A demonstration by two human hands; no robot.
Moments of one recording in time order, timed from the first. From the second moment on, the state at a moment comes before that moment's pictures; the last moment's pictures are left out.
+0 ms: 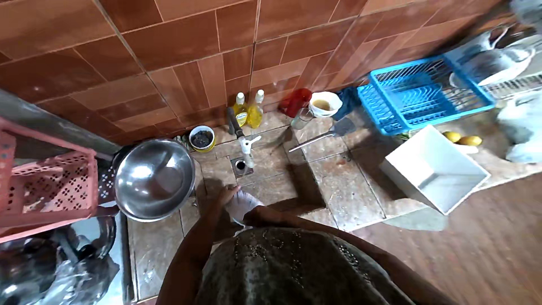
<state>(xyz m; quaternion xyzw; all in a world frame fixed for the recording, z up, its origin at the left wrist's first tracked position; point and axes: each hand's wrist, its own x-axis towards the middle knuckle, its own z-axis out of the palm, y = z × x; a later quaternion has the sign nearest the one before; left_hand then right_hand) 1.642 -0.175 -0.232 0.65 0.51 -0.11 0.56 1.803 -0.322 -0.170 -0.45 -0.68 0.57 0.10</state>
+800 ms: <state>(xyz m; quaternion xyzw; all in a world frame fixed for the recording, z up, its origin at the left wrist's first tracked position) 1.694 -0.247 -0.143 0.80 0.23 -0.03 0.55 1.899 -0.372 -0.229 -0.77 -0.31 0.47 0.29</state>
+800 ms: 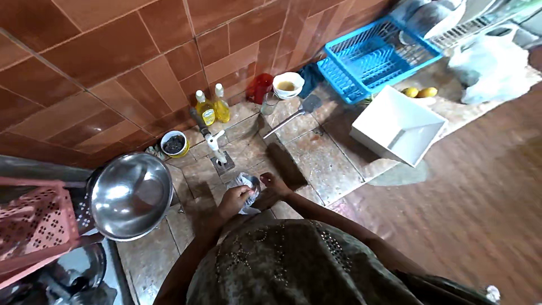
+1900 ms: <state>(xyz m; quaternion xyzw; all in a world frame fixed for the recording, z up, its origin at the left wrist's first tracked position) 1.650 -0.256 -0.137 0.74 0.30 0.03 0.61 1.885 -0.394 -0.119 -0.54 -0.55 0.44 0.45</state>
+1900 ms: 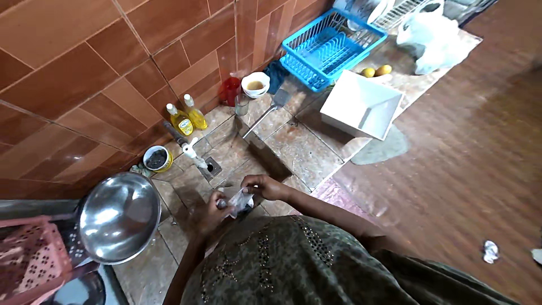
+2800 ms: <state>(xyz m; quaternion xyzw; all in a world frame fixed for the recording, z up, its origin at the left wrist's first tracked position) 1.609 -0.199 -0.208 0.48 0.63 0.15 0.60 1.845 -0.217 -0.209 -0.65 -0.31 0.57 0.40</state>
